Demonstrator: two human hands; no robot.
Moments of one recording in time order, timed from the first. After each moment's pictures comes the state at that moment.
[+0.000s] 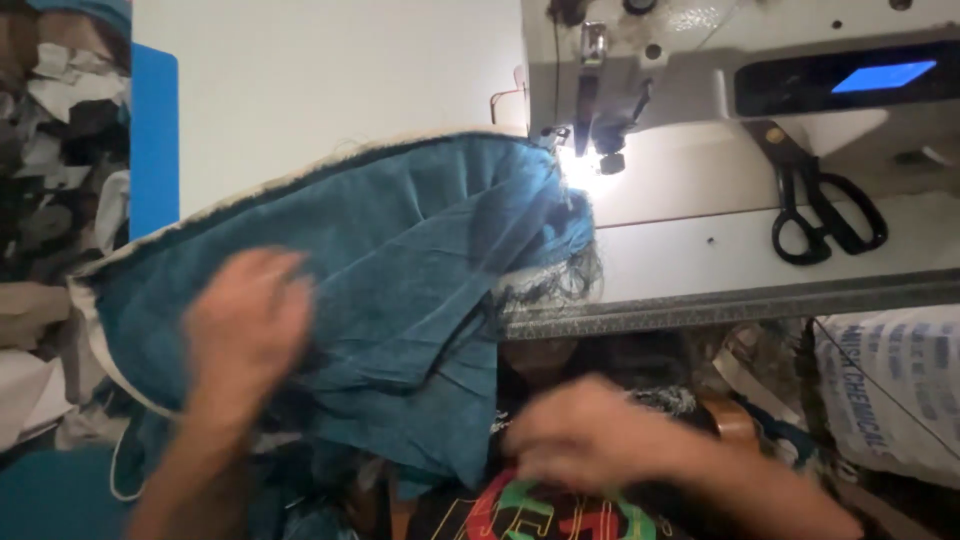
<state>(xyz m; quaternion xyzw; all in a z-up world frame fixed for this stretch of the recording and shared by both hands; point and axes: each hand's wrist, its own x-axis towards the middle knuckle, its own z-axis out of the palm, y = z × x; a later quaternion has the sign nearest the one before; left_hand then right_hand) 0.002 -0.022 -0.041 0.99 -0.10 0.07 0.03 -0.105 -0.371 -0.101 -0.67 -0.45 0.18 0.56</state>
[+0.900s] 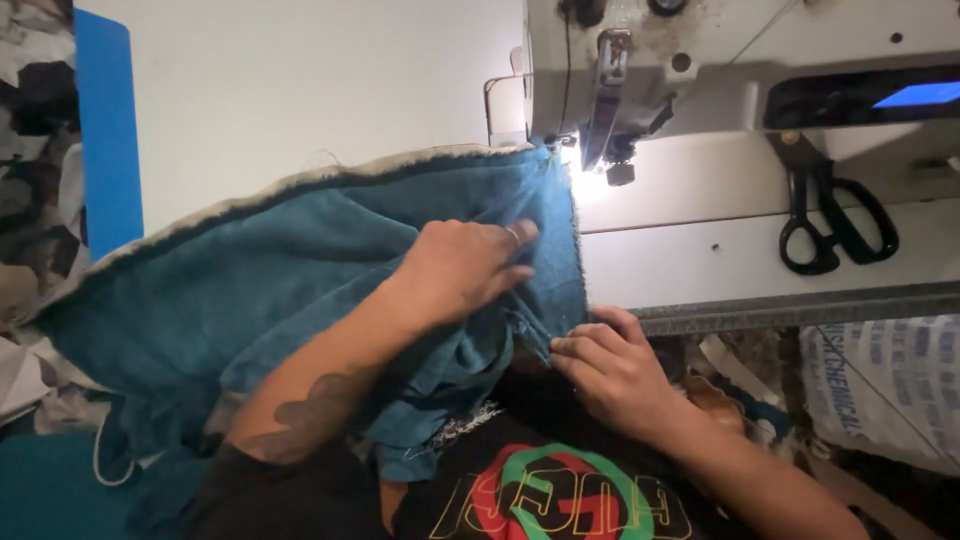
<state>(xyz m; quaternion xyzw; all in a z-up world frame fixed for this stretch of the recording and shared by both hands) 0.077 -0.187 -0.098 0.88 -0.42 -0.11 0.18 -0.079 -0.393 -0.146 -0.90 -0.30 -0.15 0.28</state>
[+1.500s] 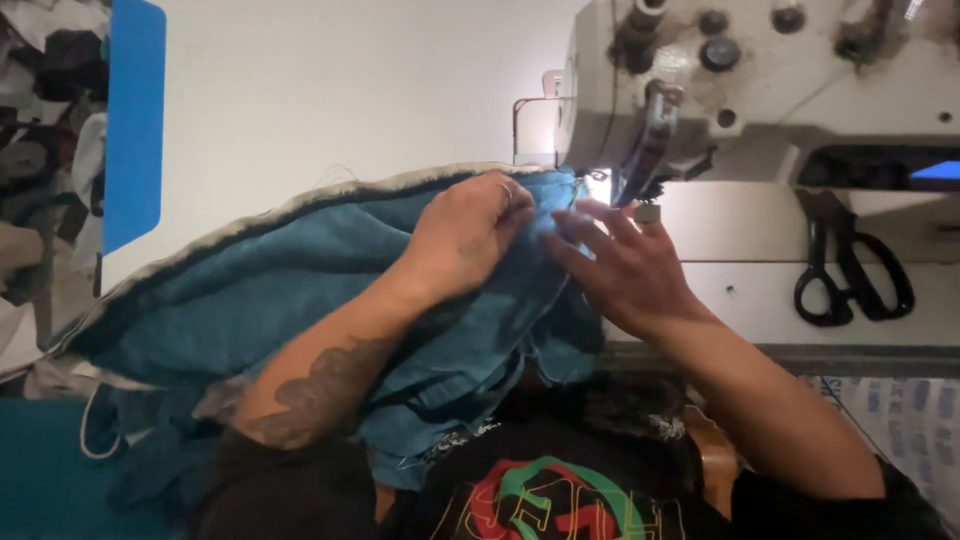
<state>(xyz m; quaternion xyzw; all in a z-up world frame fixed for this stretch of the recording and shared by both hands) 0.111 -0.186 -0.097 0.87 -0.28 -0.04 0.41 0.049 -0.407 -0.120 -0.92 -0.31 -0.22 0.10</state>
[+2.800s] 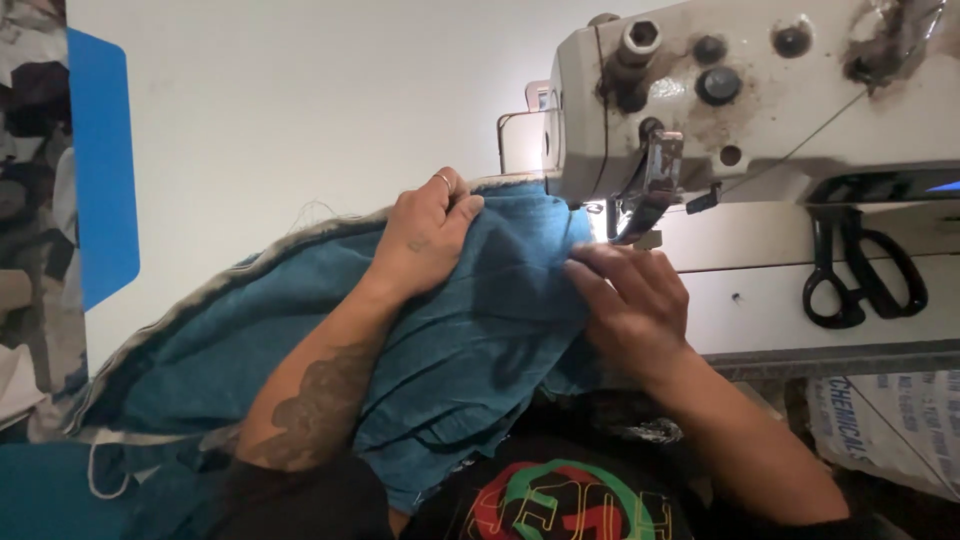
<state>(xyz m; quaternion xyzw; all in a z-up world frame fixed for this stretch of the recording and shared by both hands) 0.162 -0.165 -0.136 0.88 -0.14 -0.09 0.44 0.039 -0.399 -0.142 -0.93 -0.19 -0.23 0.23</state>
